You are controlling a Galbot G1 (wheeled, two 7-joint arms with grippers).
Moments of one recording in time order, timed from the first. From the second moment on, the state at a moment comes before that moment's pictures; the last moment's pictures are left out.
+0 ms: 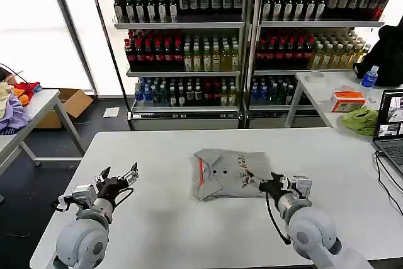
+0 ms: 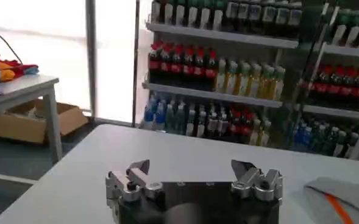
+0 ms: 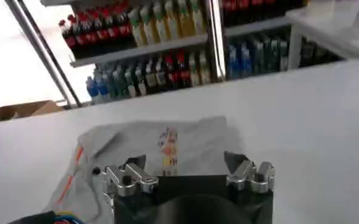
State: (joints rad) left arm 1.25 -1.10 -0.45 -2.07 -0.71 0.49 -0.44; right arm -1.07 0.97 0.22 2.04 0.97 -0.57 0.54
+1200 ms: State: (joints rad) left arm 1.29 -1.13 -0.49 -2.09 -0.49 0.40 -0.34; right arm -1.29 1.06 0.56 2.11 0.47 -0.50 0.38
